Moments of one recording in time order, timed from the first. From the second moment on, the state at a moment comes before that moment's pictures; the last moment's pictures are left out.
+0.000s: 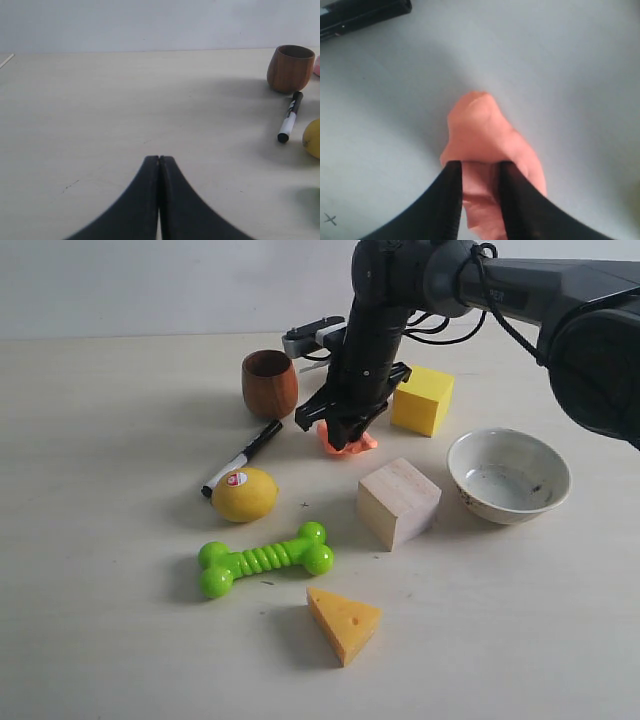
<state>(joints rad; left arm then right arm) -0.04 0.01 0.00 0.02 0.37 0.01 0.45 2.48 -2.07 0.15 1.14 -0.26</state>
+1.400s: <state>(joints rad) -0.04 0.01 0.00 0.02 0.37 0.01 0.48 2.41 -2.07 0.11 1.14 -0.23</state>
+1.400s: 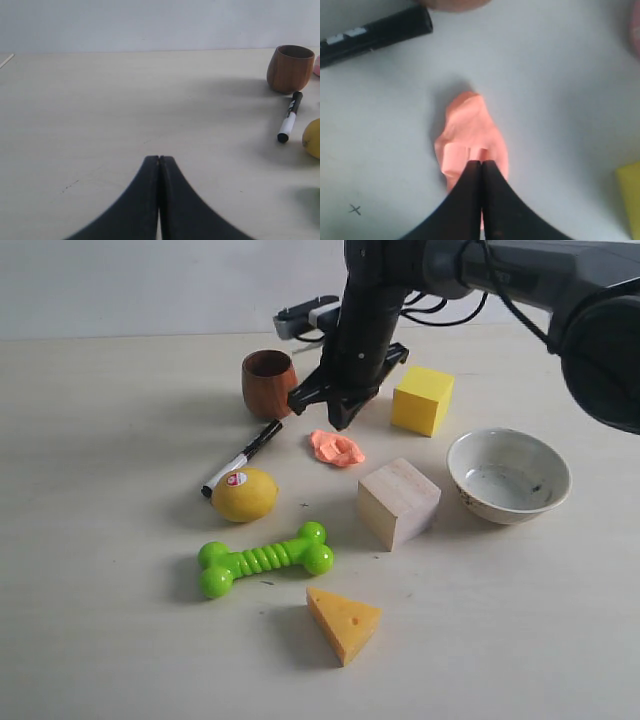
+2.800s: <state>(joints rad) -0.04 0.01 0.00 0.02 0.37 0.01 0.46 1.04 -0.89 0.54 0.47 -0.36</state>
